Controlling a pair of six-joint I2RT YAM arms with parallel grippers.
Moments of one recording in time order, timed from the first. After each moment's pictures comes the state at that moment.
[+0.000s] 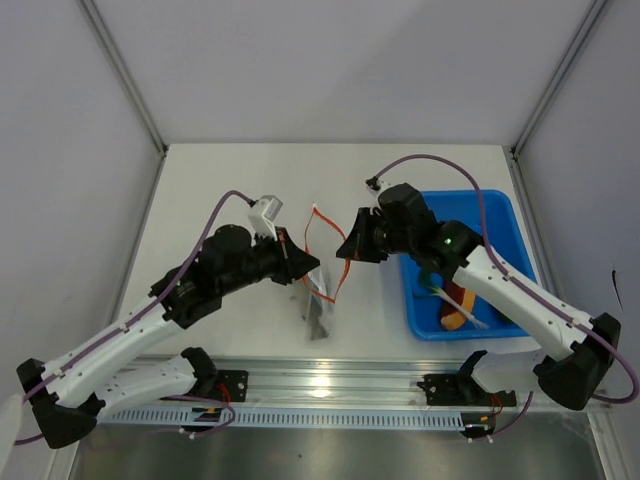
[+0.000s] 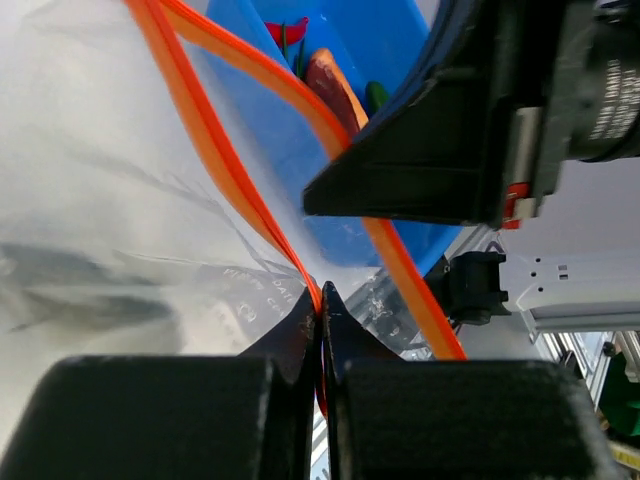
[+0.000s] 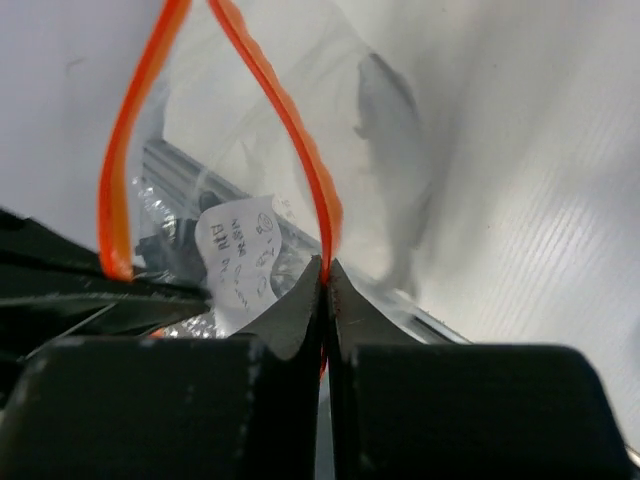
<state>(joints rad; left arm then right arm) -0.85 0.89 0.93 -0.37 0.06 -0.69 0.79 1.30 1.28 -0.62 -0.17 0.78</state>
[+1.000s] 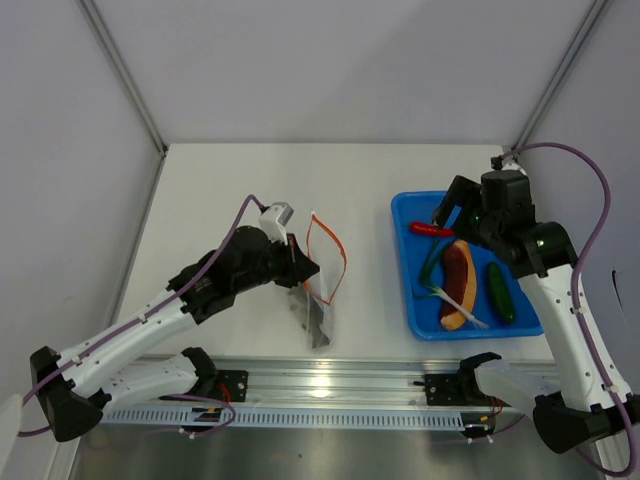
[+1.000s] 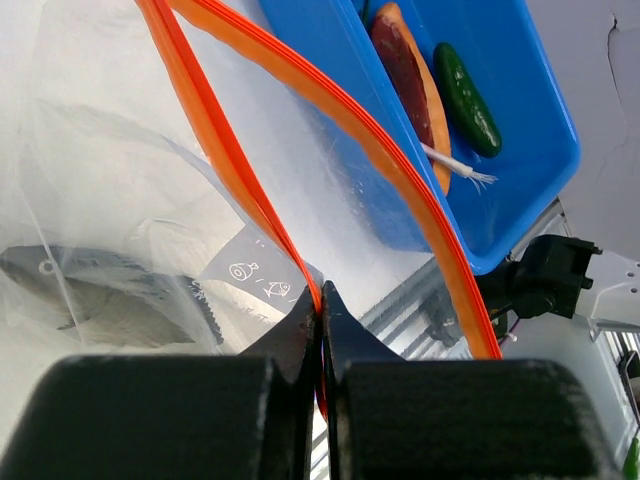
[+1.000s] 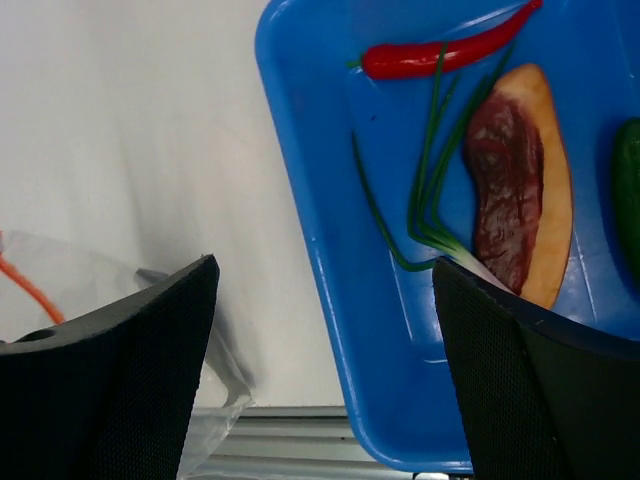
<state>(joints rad) -0.84 0.95 0.88 -0.38 0.03 -0.64 0.32 1.07 1.40 -0.98 0.16 0.59</state>
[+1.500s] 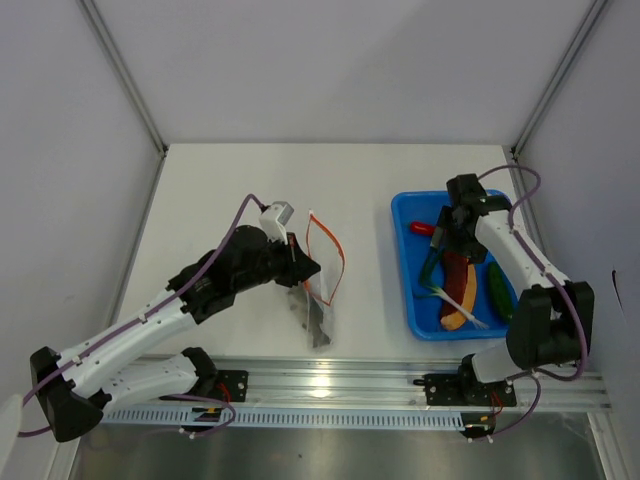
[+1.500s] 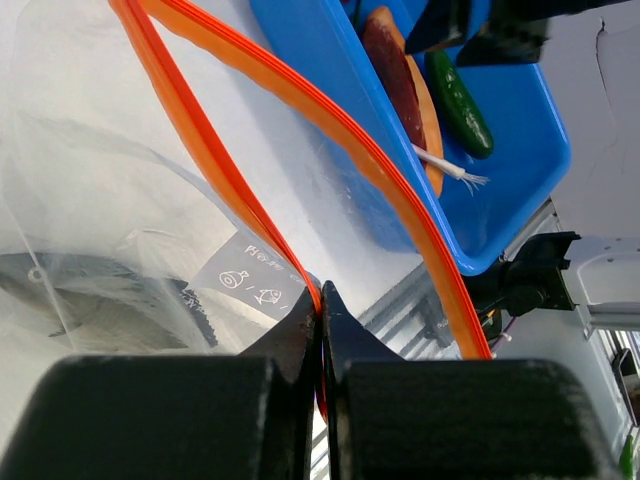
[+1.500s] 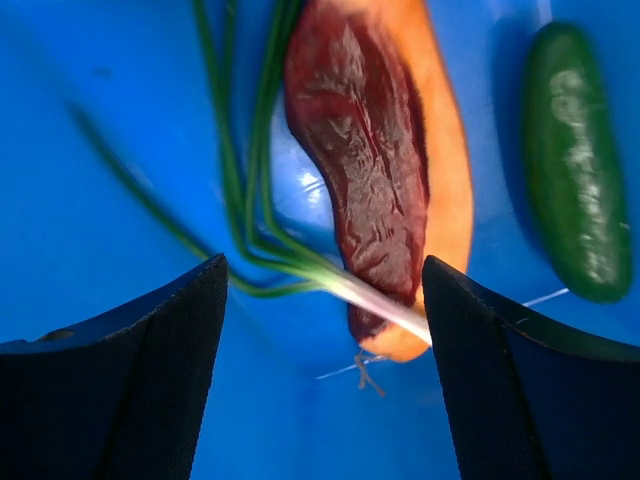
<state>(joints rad) -0.83 0.95 0.88 -0.36 0.05 -0.64 0.15 1.46 1.20 -0.94 0.24 0.50</state>
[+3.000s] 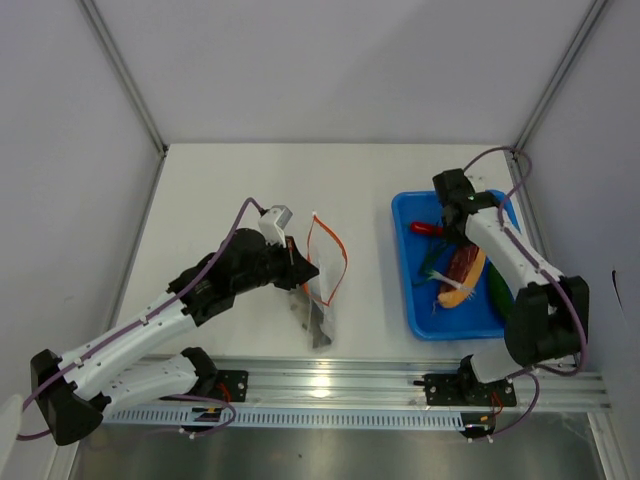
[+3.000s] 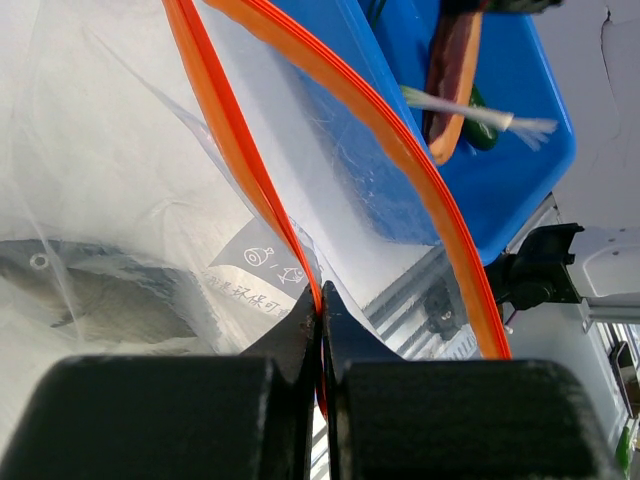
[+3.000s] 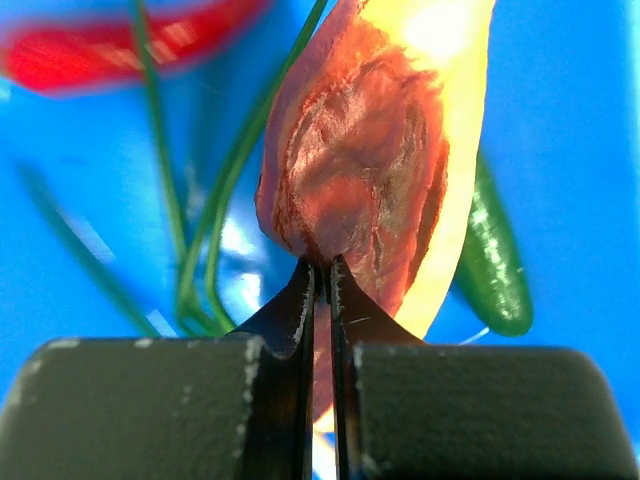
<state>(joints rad) -0.81 0.93 0.83 -0.34 0.08 -0.65 0.24 1.55 1.21 -0.87 0.51 0.44</state>
